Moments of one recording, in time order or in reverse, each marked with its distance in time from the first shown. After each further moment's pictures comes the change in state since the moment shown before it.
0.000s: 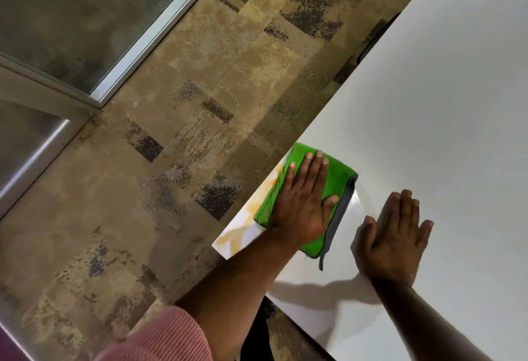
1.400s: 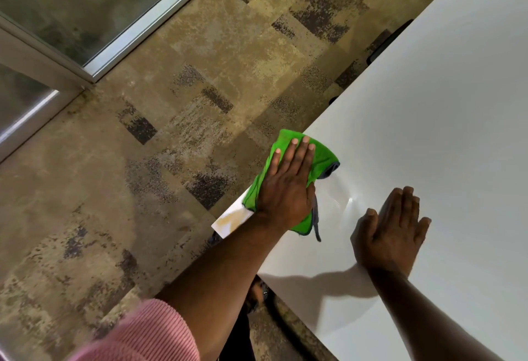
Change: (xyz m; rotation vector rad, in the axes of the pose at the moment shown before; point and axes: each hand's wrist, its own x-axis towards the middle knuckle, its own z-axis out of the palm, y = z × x) left_hand -0.015 -0.032 -0.003 0.004 0.029 -0.107; right_hand -0.001 -0.003 0.002 0.001 -0.011 0.027
